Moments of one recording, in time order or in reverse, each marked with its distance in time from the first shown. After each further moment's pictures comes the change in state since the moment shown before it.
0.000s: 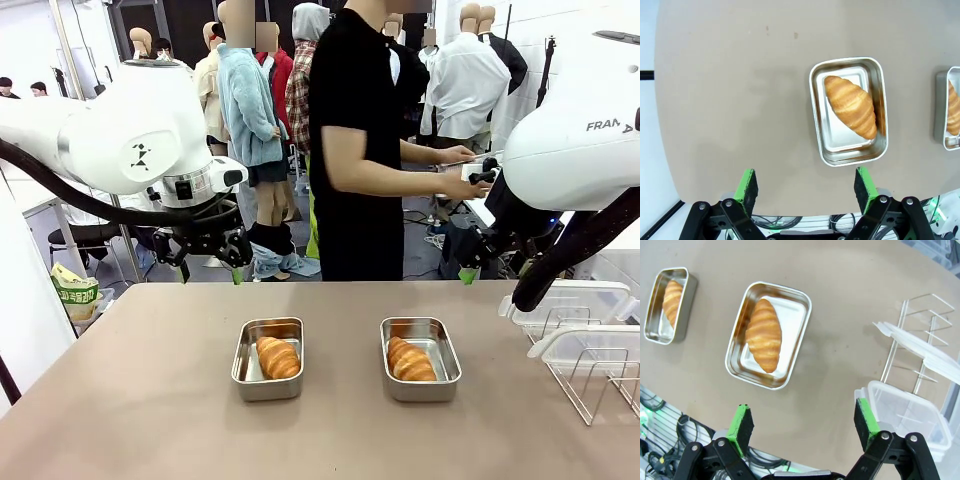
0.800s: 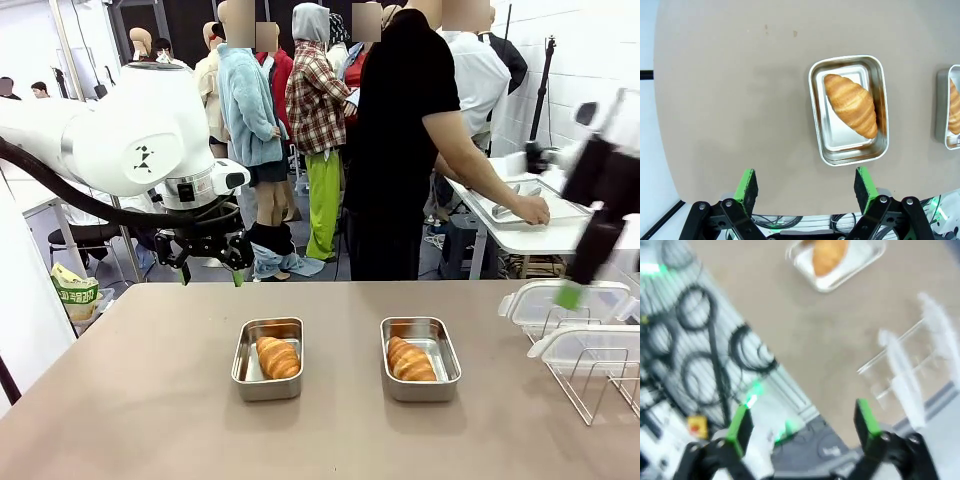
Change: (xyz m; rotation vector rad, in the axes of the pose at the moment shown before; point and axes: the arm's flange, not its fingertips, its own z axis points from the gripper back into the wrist) left arm 0.000 -0.002 -0.003 0.005 0.006 -0.005; right arm -0.082 -0.020 0.102 0.202 0.218 0.599
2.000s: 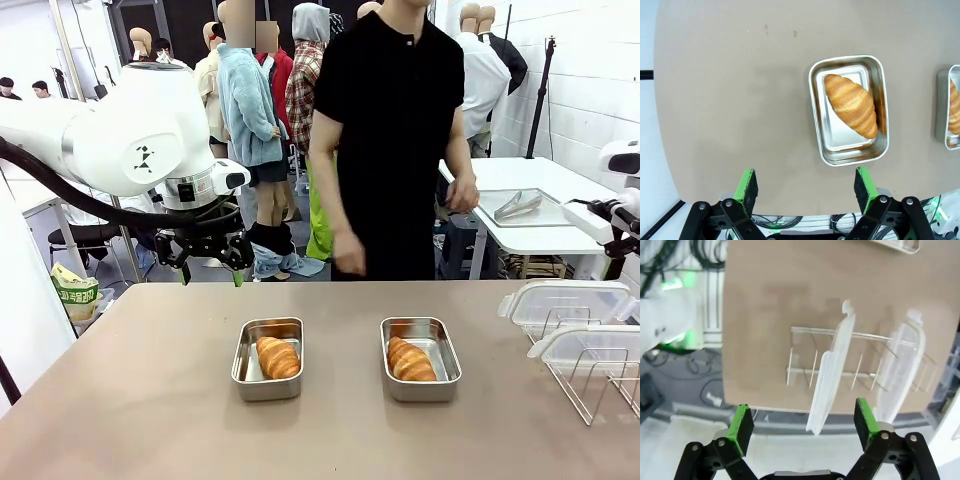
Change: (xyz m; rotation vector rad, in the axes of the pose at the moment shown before) left arm 0.000 0.000 0.000 0.000 0.000 0.000; right arm -0.041 -0.105 -0.038 -0.078 0.145 0.748
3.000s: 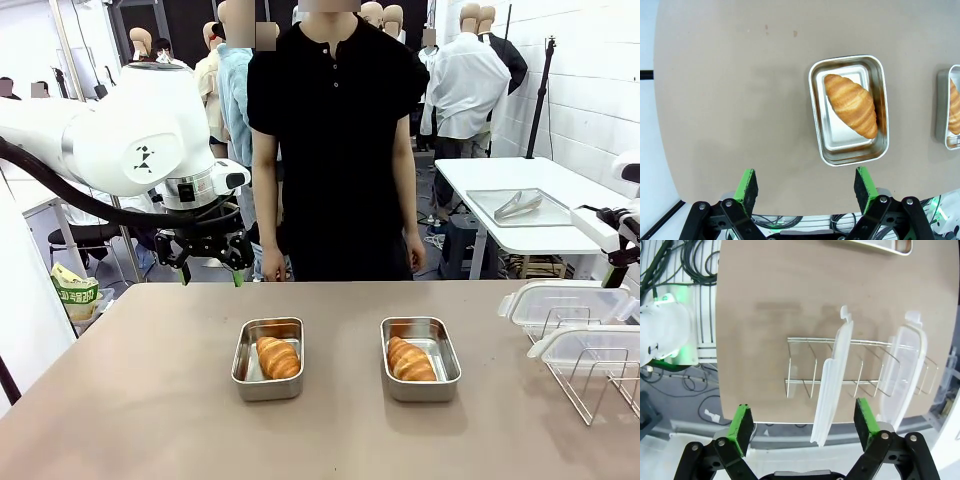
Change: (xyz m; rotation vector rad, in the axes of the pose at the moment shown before) left arm 0.000 0.000 0.000 0.000 0.000 0.000; right arm -0.009 0.010 -0.012 -0.033 -0.047 -0.035
